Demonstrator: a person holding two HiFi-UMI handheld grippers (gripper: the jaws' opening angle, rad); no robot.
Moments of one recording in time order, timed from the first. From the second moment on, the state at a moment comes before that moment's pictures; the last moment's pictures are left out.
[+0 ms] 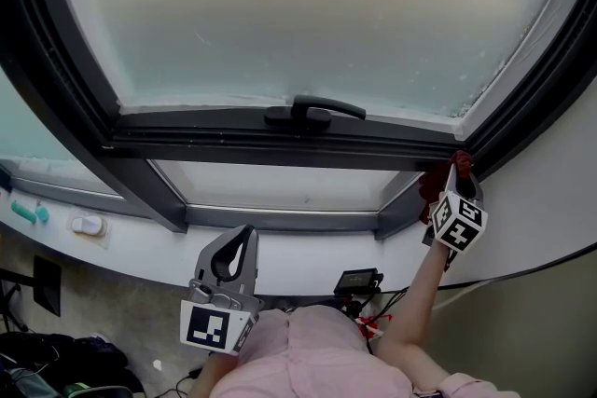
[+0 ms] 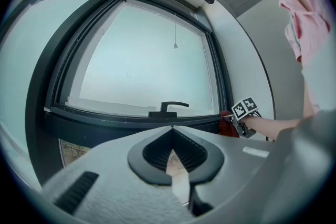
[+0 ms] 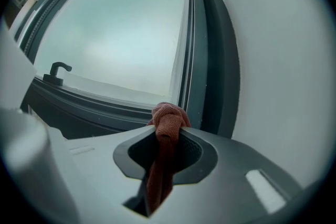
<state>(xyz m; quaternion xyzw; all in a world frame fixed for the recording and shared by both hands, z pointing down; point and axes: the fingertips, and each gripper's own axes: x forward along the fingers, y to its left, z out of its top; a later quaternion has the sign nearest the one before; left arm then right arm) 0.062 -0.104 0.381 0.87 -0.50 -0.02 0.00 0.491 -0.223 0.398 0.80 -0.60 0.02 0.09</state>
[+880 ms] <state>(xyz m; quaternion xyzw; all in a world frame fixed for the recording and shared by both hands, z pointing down) -0.001 -0.067 0.378 0.88 -0.47 -0.02 0.01 0.328 -0.186 0.376 0.73 -0.68 -0.04 0.04</state>
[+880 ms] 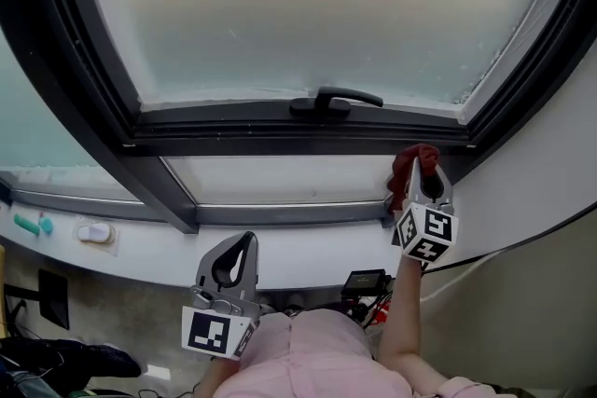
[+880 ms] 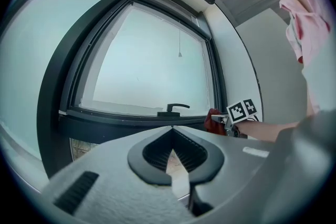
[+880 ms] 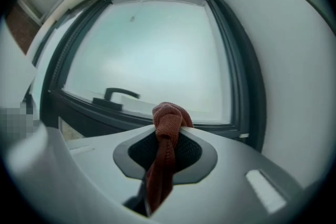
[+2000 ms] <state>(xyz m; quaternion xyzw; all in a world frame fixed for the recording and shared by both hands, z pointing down) -0.114 -0.087 0.385 0.86 -0.51 -0.02 0.03 0.058 -0.261 0.435 0.58 -0.81 -0.01 0.11</state>
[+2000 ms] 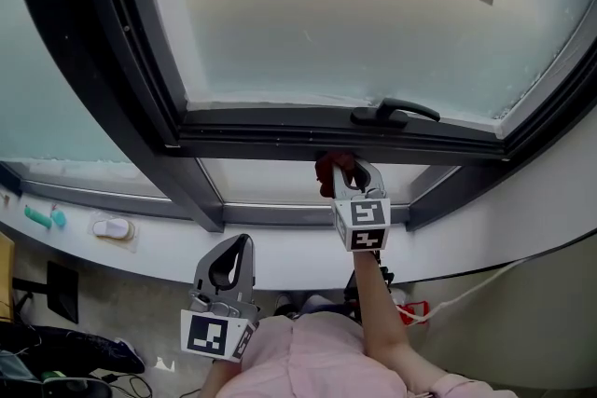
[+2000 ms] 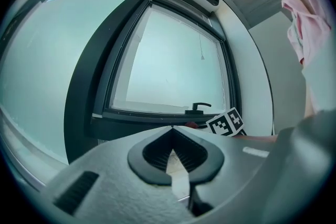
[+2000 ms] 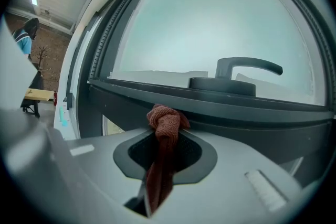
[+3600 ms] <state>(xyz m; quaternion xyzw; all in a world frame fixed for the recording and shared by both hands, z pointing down) 0.007 -0.109 0.373 0.88 -0.48 -0.02 0.02 0.193 -0.255 0.430 0.60 -0.79 -0.02 0.12</state>
